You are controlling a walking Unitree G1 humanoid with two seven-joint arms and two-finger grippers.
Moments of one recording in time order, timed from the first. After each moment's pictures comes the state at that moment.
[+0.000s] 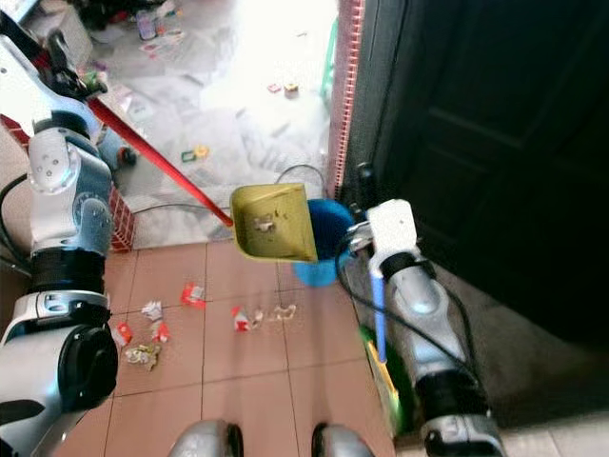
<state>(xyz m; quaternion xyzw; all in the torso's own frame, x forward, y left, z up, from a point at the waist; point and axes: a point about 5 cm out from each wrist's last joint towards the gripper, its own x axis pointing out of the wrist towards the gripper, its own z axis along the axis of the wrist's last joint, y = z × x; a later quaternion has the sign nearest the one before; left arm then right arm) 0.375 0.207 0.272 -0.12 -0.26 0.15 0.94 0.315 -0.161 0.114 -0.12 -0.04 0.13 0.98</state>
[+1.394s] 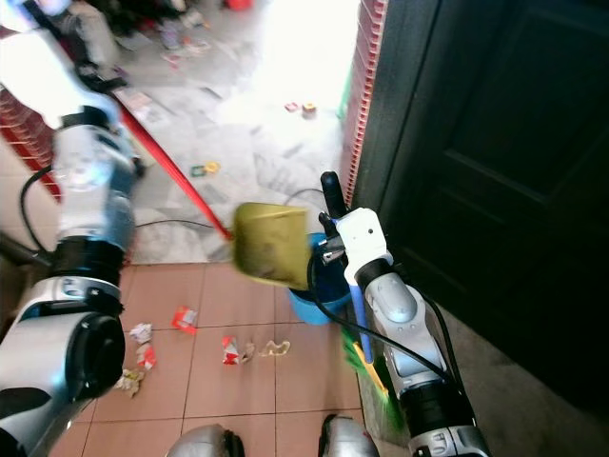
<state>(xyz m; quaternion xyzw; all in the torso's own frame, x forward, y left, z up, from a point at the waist) 0.382 0.173 0.275 -0.05 -0.31 0.11 0.94 0.304 -0.134 0.115 -0.13 -0.05 0.19 0.97</state>
